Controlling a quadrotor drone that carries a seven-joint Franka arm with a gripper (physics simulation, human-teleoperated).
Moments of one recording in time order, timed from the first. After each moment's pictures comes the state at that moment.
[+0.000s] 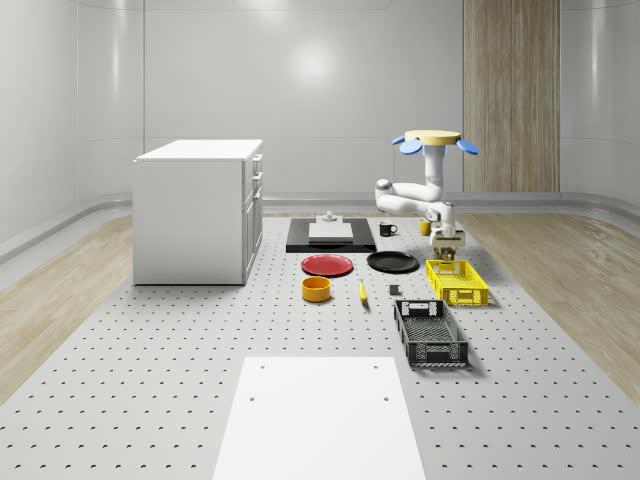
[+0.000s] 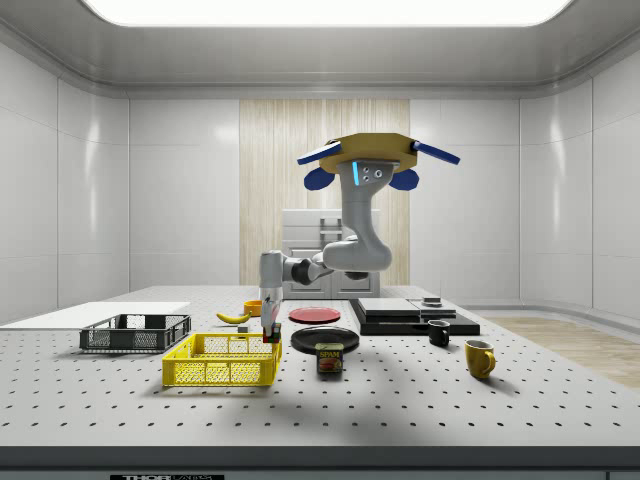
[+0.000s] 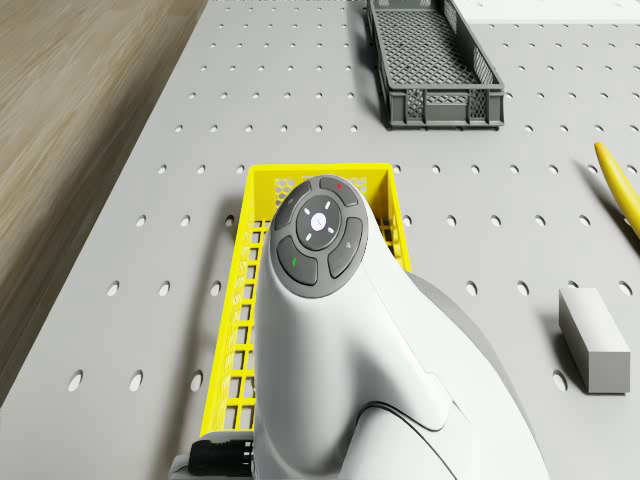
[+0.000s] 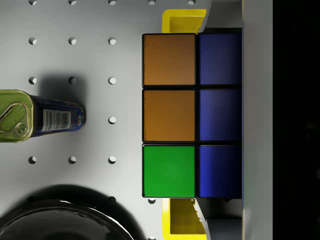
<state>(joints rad) -1.20 -1.54 1.36 -2.85 -1.78 1.60 1.70</state>
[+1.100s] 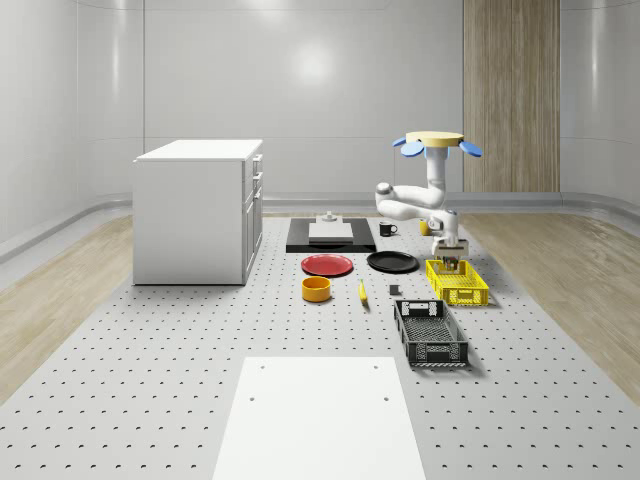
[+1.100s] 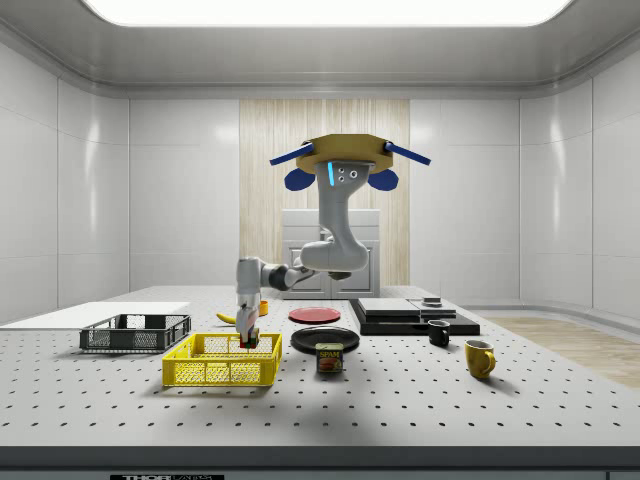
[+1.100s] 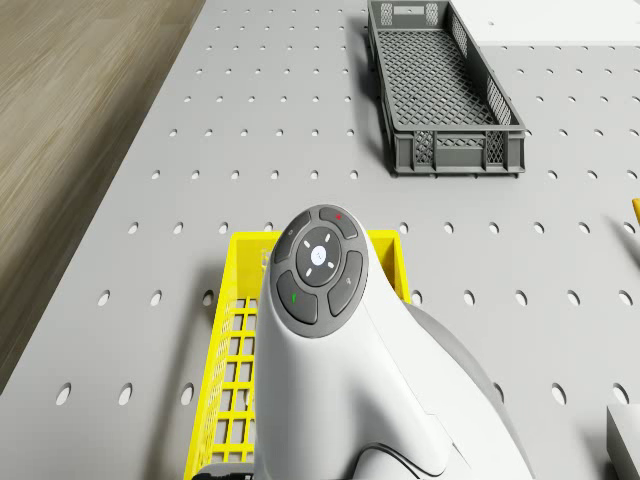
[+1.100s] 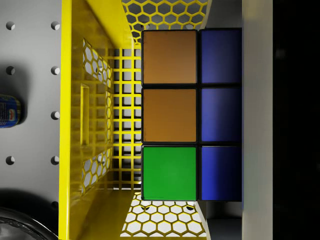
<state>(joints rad) -1.22 -1.55 1.26 -2.82 -1.87 1.65 1.70</state>
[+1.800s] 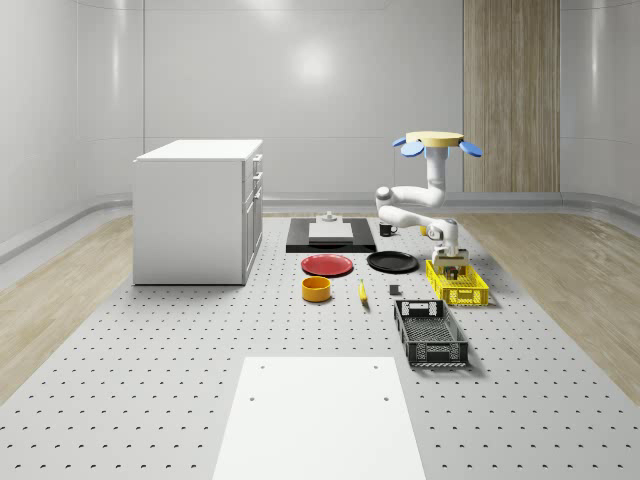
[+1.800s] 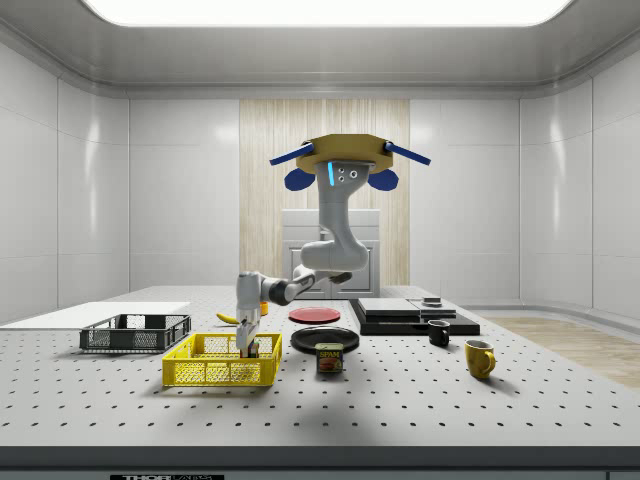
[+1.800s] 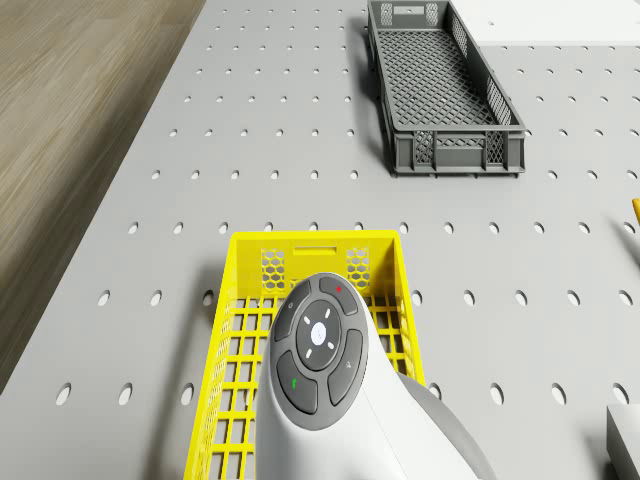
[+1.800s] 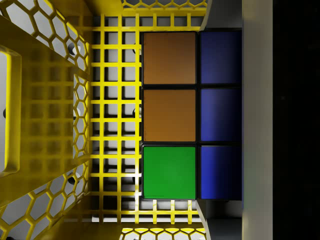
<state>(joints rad) -1.25 -1.53 1.09 -2.76 -2.03 1.71 1.70</state>
